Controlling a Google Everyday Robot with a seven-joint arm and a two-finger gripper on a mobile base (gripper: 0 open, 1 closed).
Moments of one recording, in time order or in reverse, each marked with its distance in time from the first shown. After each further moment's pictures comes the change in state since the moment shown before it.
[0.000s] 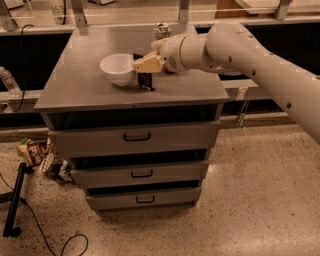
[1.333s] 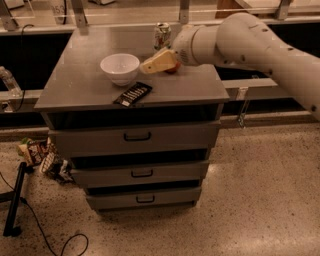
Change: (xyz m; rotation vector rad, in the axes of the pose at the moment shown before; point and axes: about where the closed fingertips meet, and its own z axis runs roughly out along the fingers) arm -0.006 -0.025 -0.040 0.148 0.055 -0.027
